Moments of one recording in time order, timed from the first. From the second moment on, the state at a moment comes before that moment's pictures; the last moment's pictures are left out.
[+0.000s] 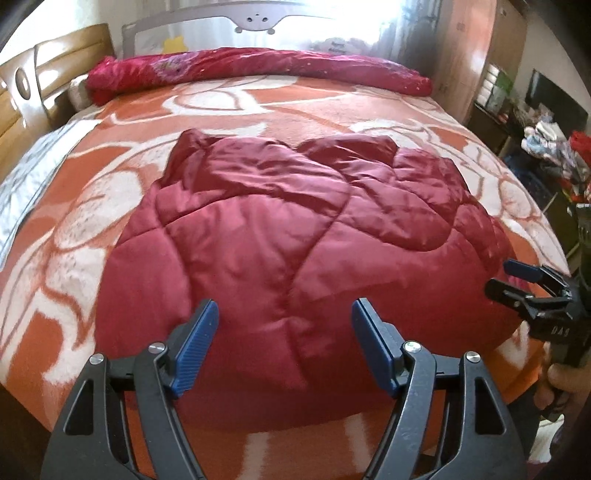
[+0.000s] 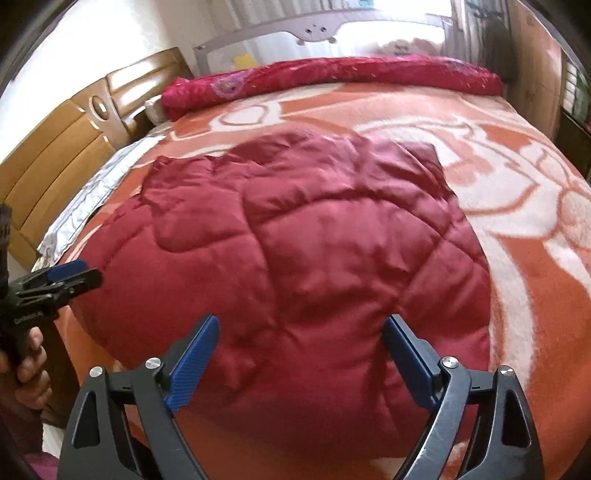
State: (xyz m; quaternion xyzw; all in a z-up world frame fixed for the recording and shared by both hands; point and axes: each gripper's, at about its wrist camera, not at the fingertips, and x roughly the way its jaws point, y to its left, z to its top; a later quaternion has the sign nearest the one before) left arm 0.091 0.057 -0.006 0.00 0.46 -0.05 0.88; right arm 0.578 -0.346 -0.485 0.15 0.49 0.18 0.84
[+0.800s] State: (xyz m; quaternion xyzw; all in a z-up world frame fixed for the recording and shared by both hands) left arm 0.106 0.042 -0.038 0.04 0.49 -0.02 0.87; right arm 0.581 -0.359 -0.503 0.13 0.51 0.14 0.84
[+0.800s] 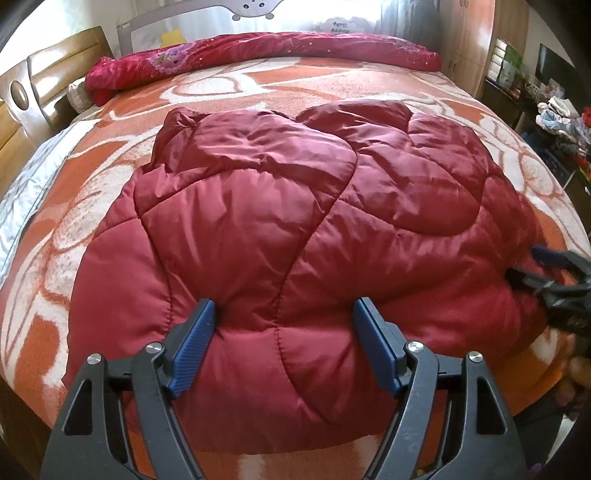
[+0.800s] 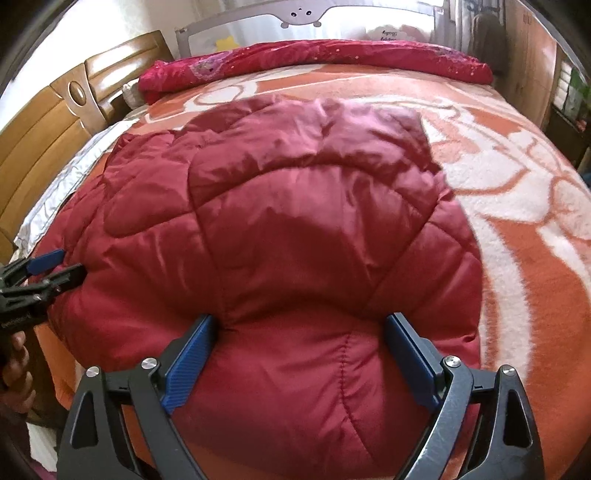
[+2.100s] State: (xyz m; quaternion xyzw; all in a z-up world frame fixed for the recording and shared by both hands) left arm 0.076 0.053 -0.020 0.02 0.47 -0.04 0.88; right arm 0.558 -0.344 -0.477 0.12 0.49 0.20 0.84
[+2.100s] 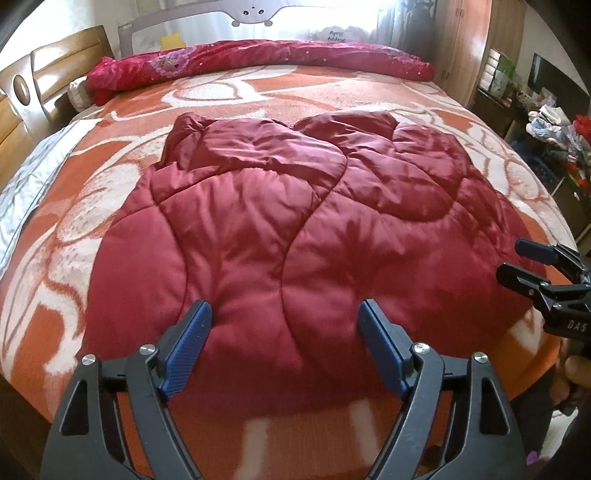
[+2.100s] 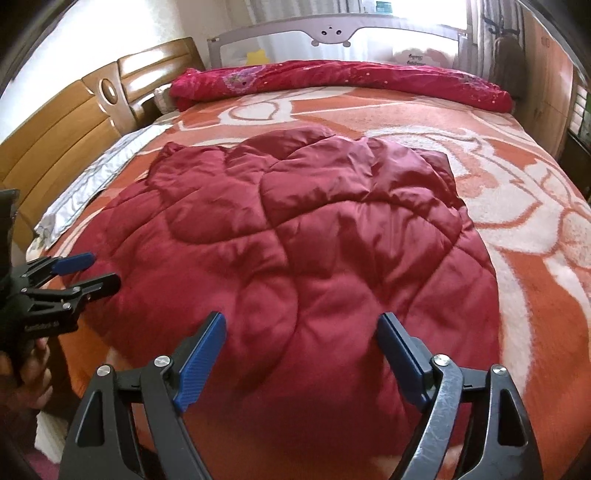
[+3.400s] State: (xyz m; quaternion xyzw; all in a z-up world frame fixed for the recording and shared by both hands) left arm 0.032 0.035 0.029 0.10 0.47 -0.01 0.88; right arm 0.500 -0.338 -0.422 0.12 0.50 0.24 0.82
